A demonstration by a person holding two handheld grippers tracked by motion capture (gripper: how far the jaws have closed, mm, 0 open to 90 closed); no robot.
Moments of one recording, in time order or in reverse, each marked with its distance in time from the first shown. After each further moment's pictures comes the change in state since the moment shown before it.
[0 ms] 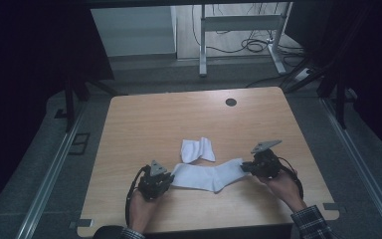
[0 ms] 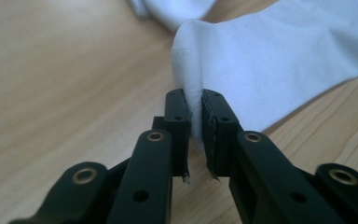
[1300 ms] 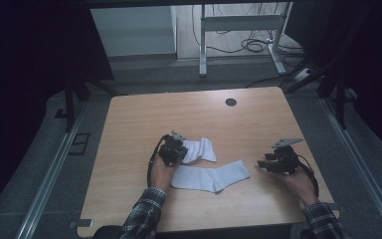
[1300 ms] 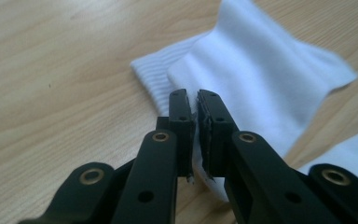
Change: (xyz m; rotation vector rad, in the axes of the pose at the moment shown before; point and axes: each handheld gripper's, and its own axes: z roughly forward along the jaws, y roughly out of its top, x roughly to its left) left arm 0.023 0.099 0.065 0.046 0.030 0.029; right arm -0.064 -0.037 -0.011 -0.049 -0.117 0.109
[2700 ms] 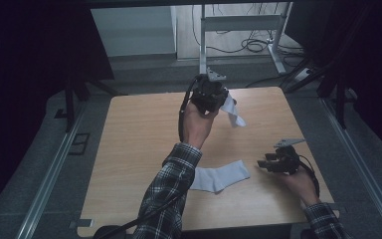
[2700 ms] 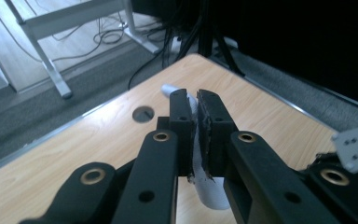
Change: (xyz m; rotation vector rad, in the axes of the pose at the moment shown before) left arm -0.071 0.182 -0.097 -0.309 -0.019 0.093; right arm -0.004 -0.003 0.000 -0.027 0.028 0.021
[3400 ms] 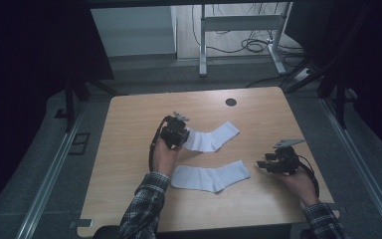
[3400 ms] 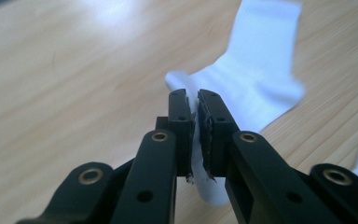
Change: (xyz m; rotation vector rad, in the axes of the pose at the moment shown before) left arm 0.066 -0.160 0.021 0.302 0.096 -0.094; right arm 0.003 0.000 0.001 -0.002 -0.007 -0.015
